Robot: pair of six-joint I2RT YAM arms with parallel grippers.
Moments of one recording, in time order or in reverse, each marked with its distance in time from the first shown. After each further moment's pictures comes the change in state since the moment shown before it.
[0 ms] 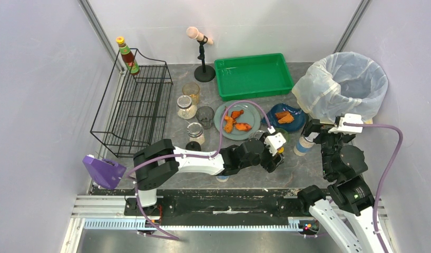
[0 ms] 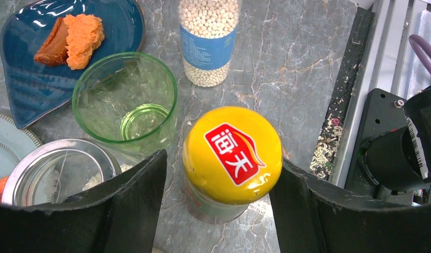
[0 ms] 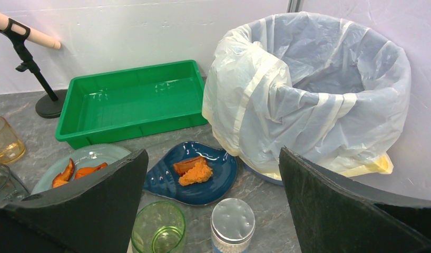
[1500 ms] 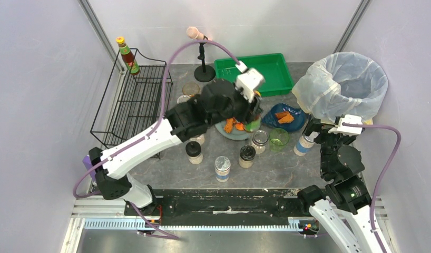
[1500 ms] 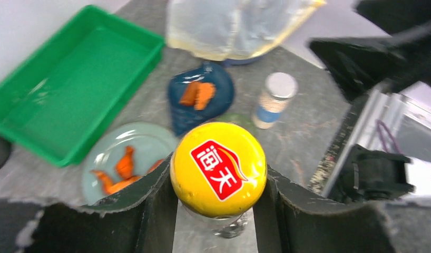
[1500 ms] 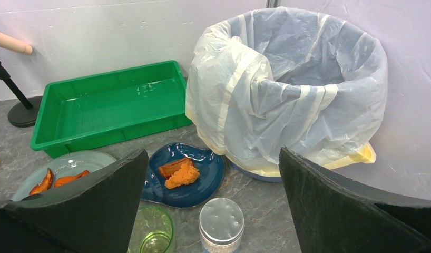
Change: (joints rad) left arm 0.152 -0.335 0.579 -0.877 -0.010 0.018; right arm 0.000 -0.006 -0.043 0.046 0.079 -0.016
